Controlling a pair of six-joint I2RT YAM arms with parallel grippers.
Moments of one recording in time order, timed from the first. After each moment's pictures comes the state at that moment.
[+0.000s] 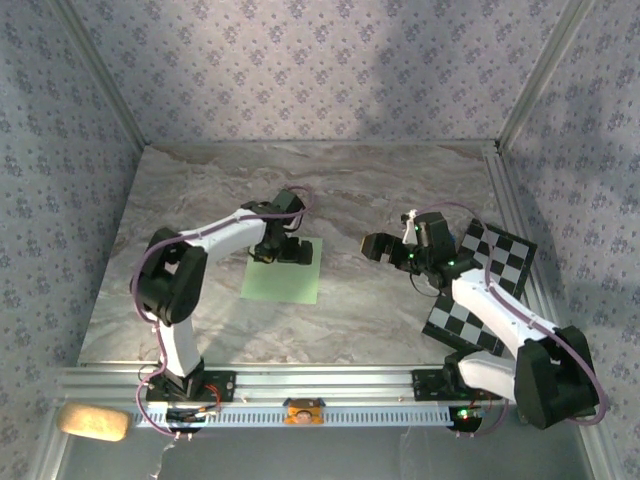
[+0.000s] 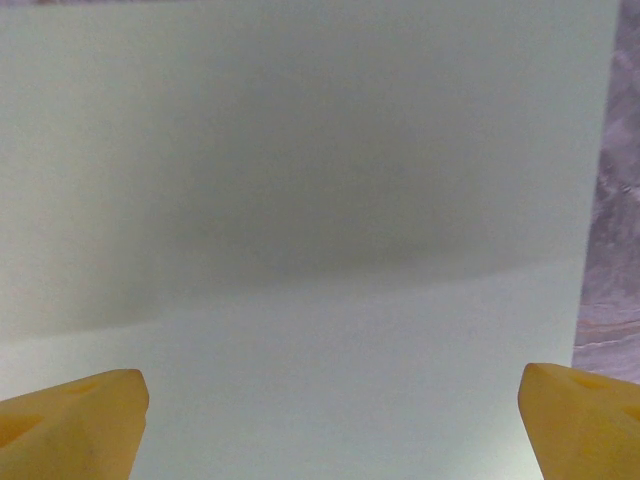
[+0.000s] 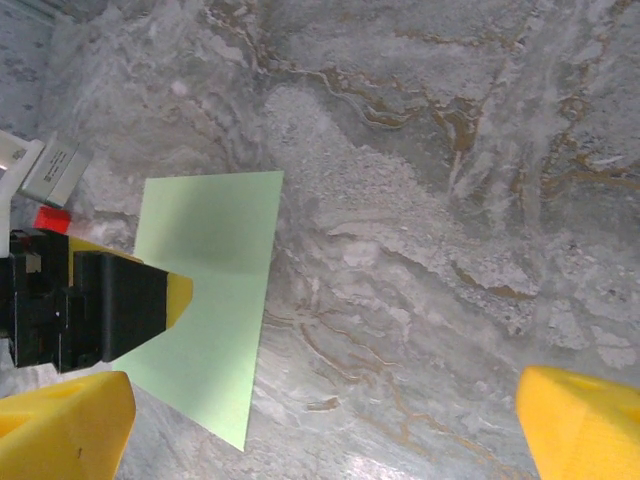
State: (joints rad) left arm -0.61 1.84 1.26 -0.77 0.03 -0.47; right arm 0.36 1.16 0.66 -0.22 -0.33 0.61
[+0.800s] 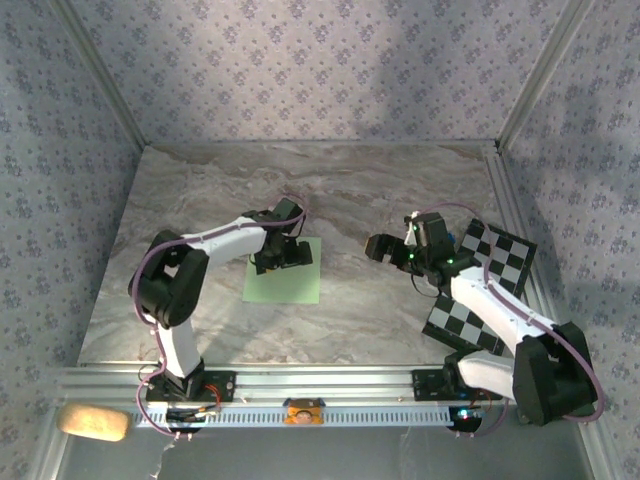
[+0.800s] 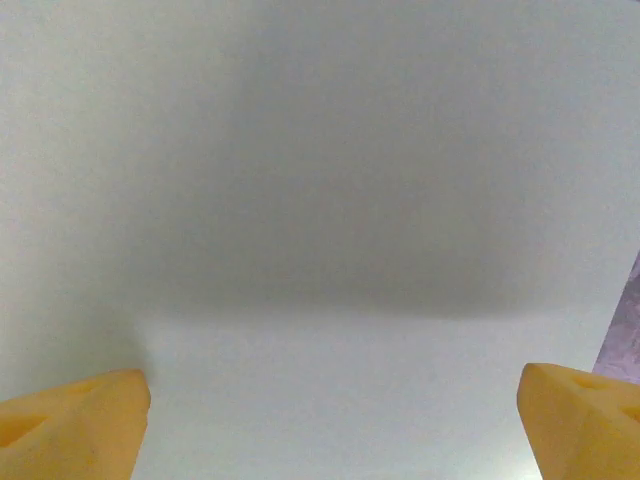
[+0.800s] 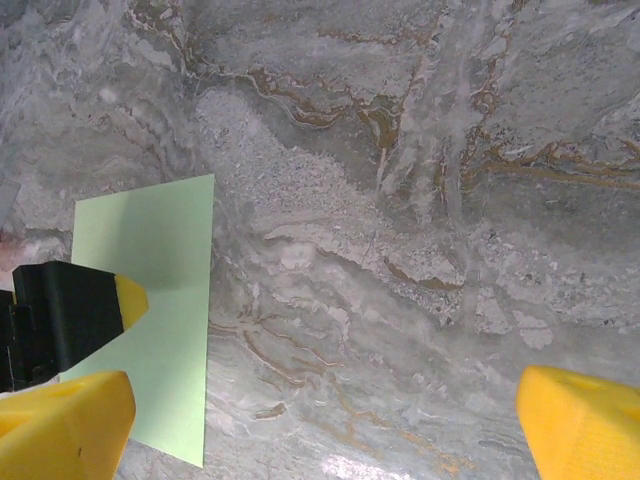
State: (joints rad) left arm -0.62 1.81 1.18 -0.69 0.01 -0.75; right arm 0.36 1.17 0.67 -0.28 -0.24 0.61
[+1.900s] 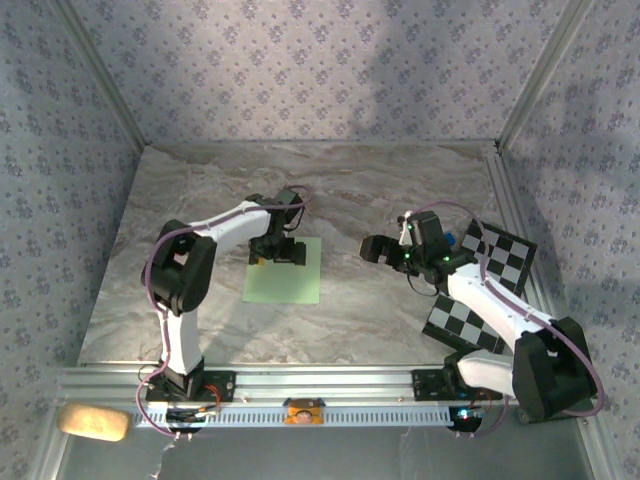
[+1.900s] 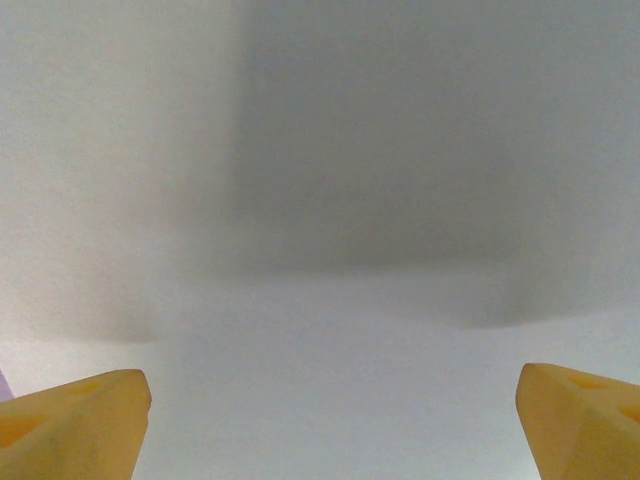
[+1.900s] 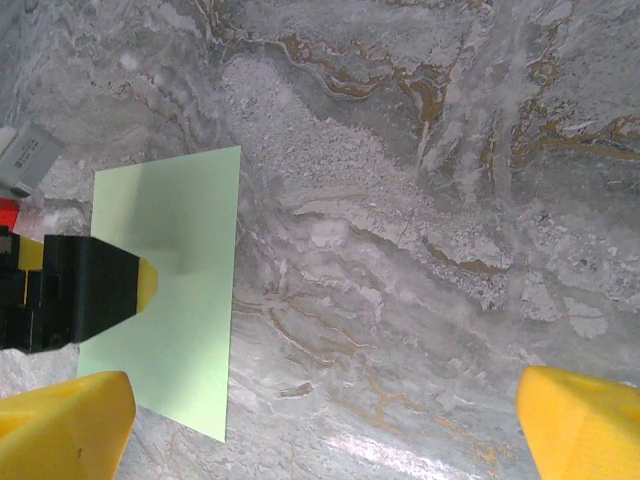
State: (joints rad) left arm -0.58 1.93 1.36 -0.93 0.00 -0.52; right arm 0.39 1.20 0.69 -0.30 -0.28 0.61
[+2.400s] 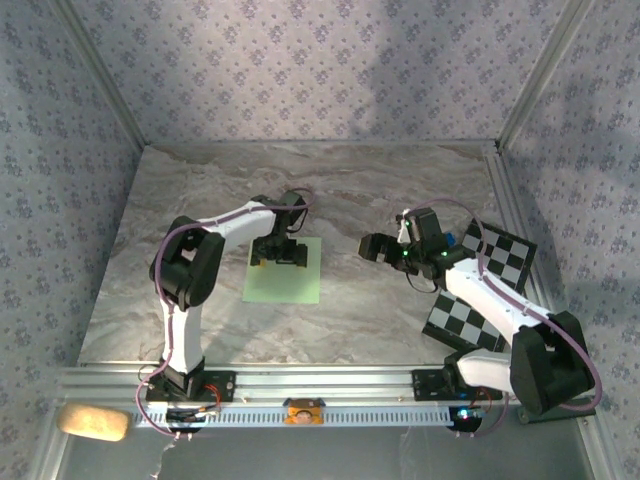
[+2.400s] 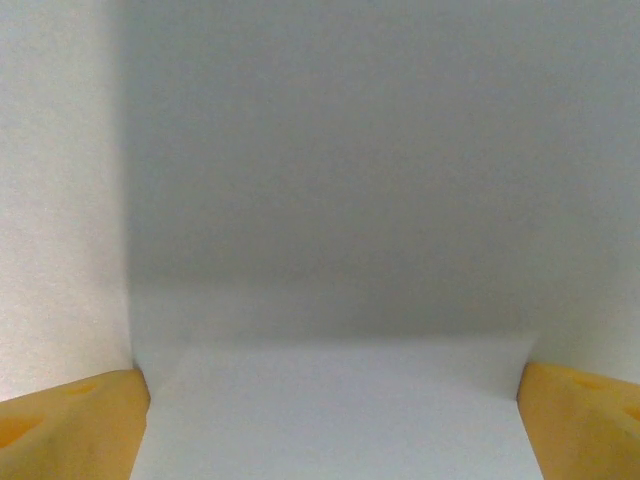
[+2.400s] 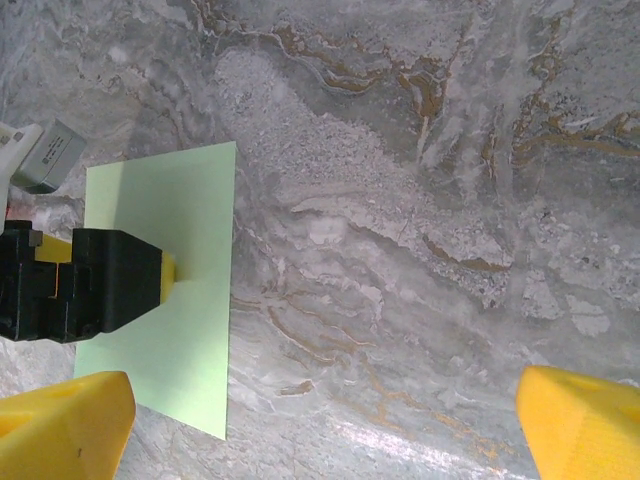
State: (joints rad) left arm -0.59 1.98 1.38 -0.92 -0.02 -0.53; right arm 0.39 1.23 0.73 -0.34 -0.27 0.61
